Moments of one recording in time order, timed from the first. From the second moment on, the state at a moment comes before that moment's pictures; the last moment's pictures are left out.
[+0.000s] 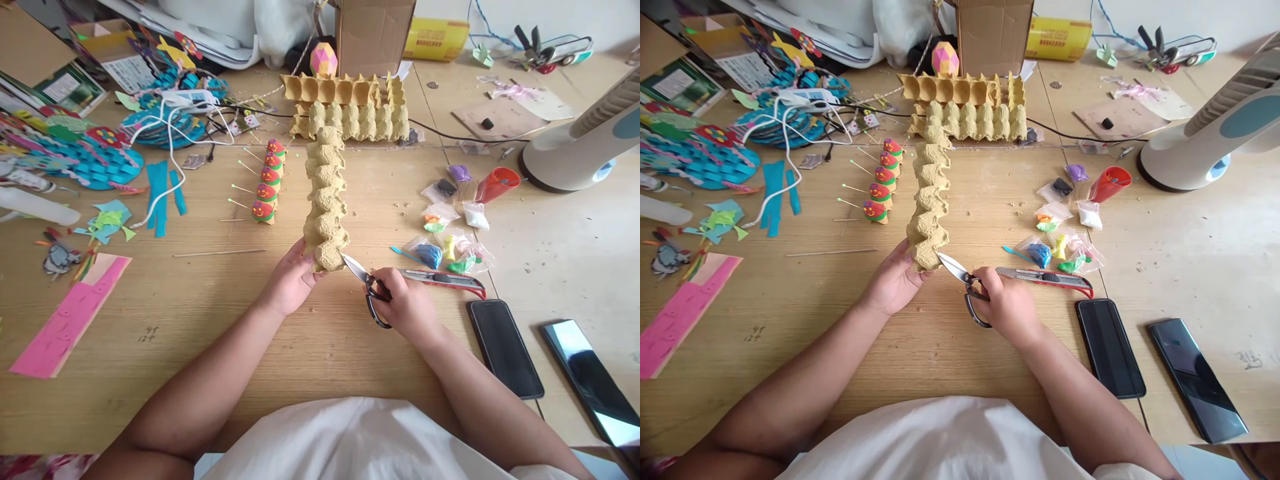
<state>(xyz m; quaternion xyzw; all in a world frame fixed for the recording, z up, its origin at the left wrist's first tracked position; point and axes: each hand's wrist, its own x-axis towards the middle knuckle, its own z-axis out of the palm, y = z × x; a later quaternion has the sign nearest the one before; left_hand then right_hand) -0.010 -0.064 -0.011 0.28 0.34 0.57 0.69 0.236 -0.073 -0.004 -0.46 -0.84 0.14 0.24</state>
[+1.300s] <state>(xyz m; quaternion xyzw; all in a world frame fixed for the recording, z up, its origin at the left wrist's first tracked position) -0.004 -0.067 -0.006 0.29 0.34 0.59 0.68 0.232 -0.073 0.000 -0.47 -0.81 0.18 0.29</state>
